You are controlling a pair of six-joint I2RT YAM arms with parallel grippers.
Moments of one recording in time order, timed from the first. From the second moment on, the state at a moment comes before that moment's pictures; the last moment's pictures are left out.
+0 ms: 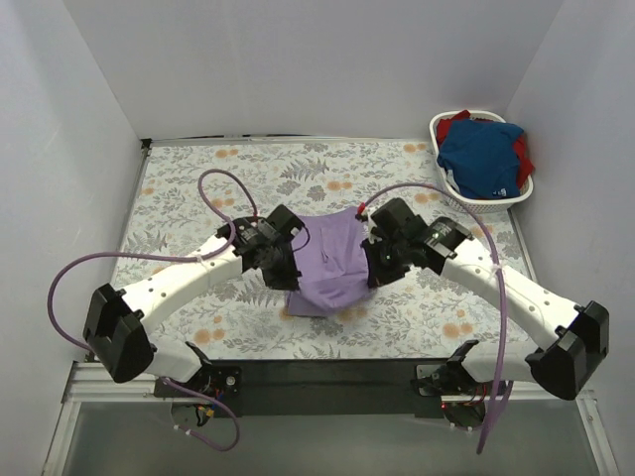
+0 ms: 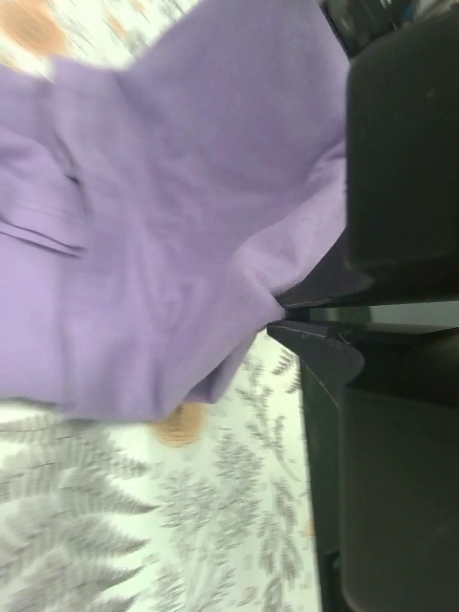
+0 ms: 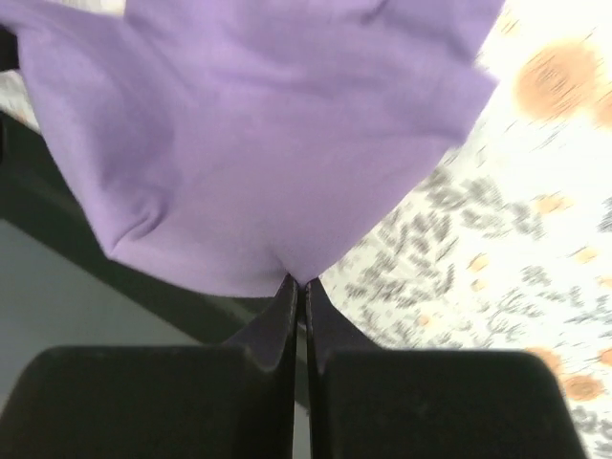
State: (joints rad) left arm -0.82 1.39 1.14 -0.98 -0.02 -1.01; right arm 0.81 1.23 1.12 -0.96 -0.13 0.35
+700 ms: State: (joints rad) left arm -0.37 1.83 1.43 -0.64 0.12 -0.81; right arm 0.42 1.99 1.97 -0.98 -0.25 0.05
